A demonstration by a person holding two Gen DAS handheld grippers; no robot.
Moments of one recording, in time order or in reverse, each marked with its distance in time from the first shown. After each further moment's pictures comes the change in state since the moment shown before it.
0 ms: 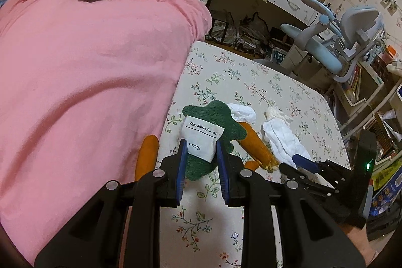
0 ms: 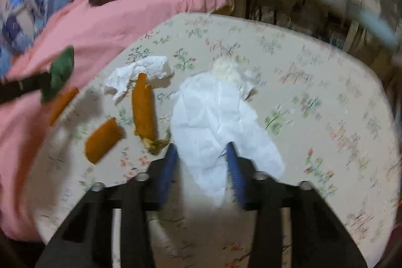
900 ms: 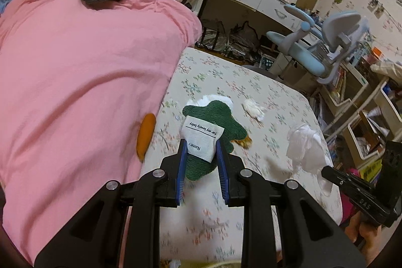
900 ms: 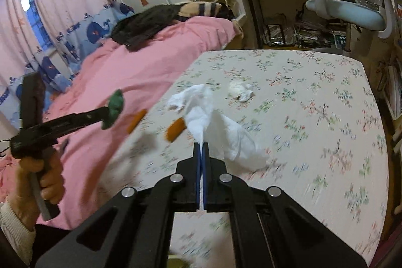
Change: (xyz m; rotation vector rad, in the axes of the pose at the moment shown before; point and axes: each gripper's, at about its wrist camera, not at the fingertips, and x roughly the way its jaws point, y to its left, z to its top) left arm -0.077 -0.011 -0.043 0.004 -0.054 -0.050; right arm -0.135 -0.010 -0.048 0.180 -0.173 0.246
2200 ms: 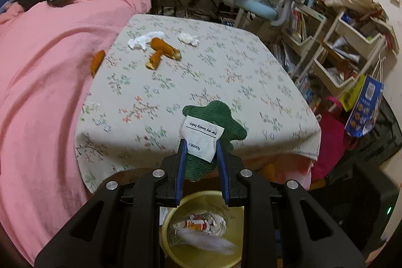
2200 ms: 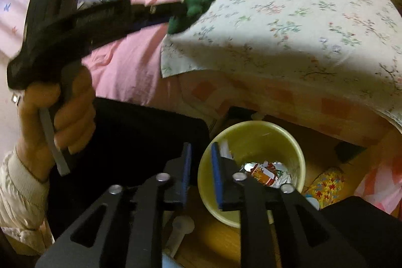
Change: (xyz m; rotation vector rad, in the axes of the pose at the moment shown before) left arm -0.072 -0.084 -0.152 0.230 0.120 -0.095; right arm -0.041 0.061 -0.176 0.052 0.323 0.179
